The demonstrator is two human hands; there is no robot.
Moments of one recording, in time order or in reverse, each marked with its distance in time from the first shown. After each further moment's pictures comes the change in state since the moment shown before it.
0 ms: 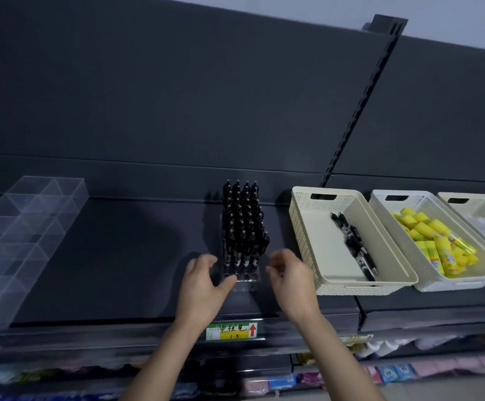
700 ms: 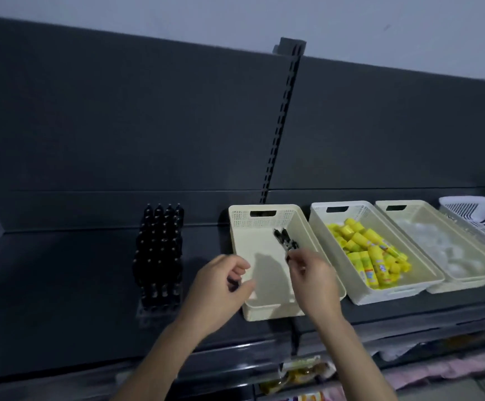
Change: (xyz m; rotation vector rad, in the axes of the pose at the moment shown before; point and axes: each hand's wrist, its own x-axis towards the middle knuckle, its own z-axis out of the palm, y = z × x) left_hand 0.003 0.135 0.083 -0.078 -0.212 0.398; right_hand 0.038 0.095 -0.125 -0.055 0.241 0.028
